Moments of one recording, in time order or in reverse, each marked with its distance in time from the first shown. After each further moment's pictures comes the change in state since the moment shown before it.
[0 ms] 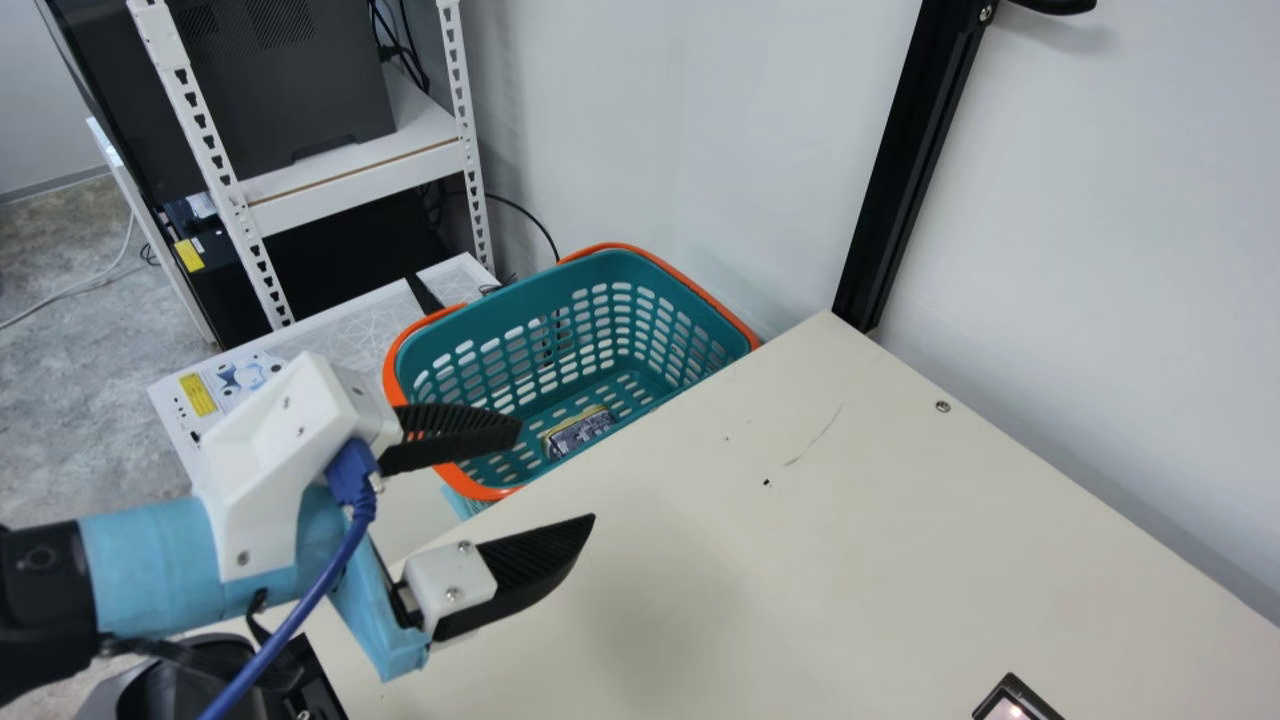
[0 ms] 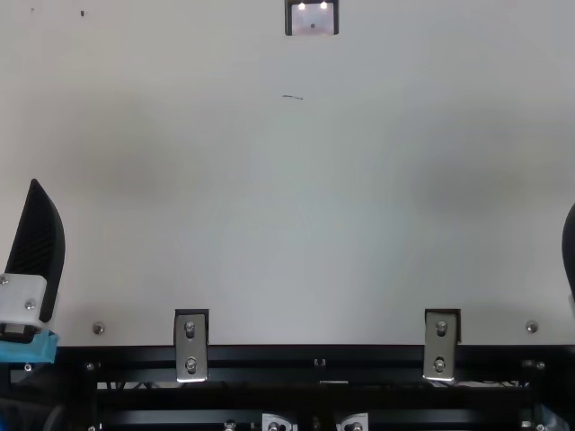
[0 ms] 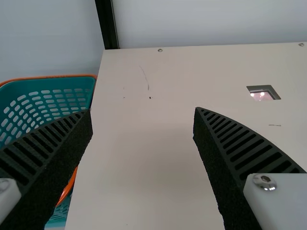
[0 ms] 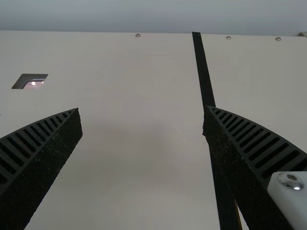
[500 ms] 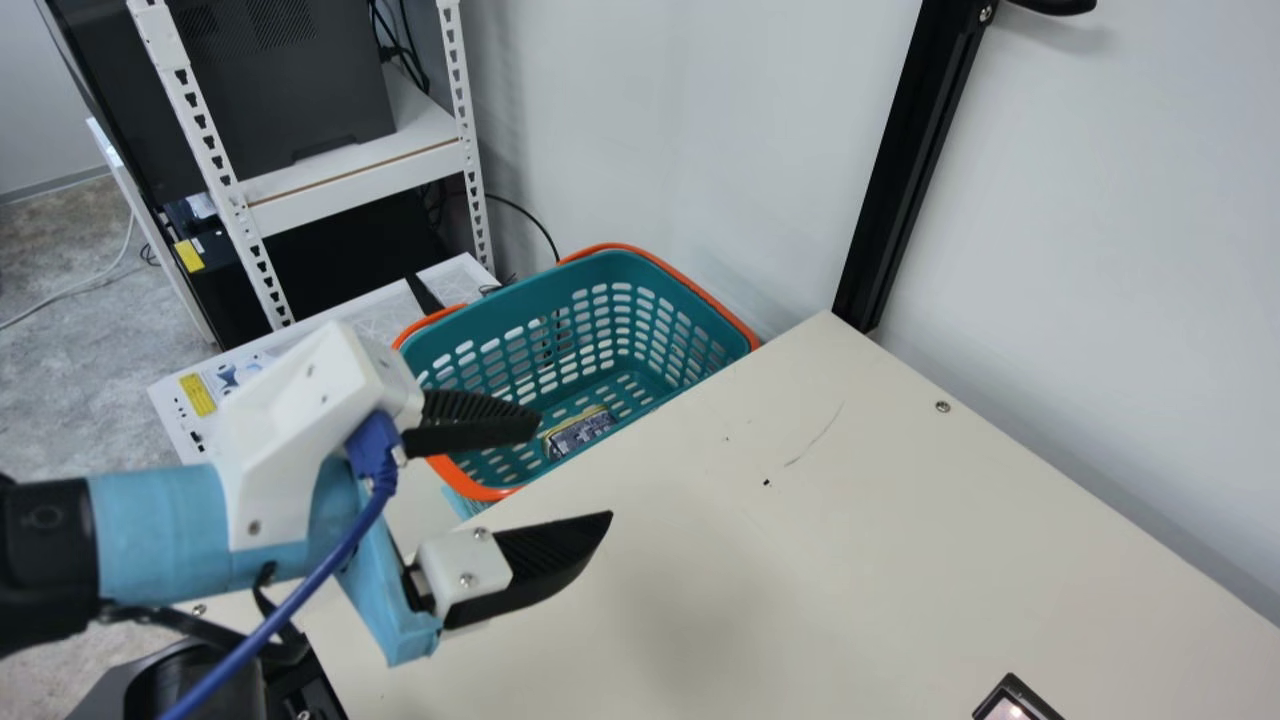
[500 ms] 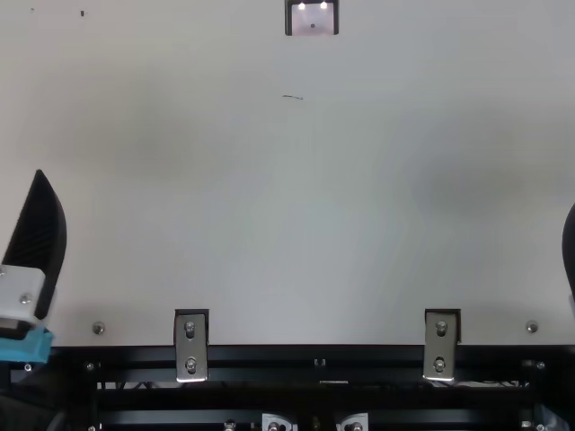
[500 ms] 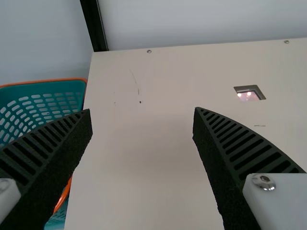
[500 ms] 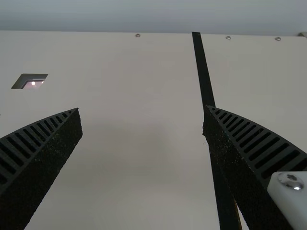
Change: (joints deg) left arm -7.3 7.8 -8.0 5.2 3.2 -6.2; right arm 0.0 0.0 0.0 0.0 0.0 0.0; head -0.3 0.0
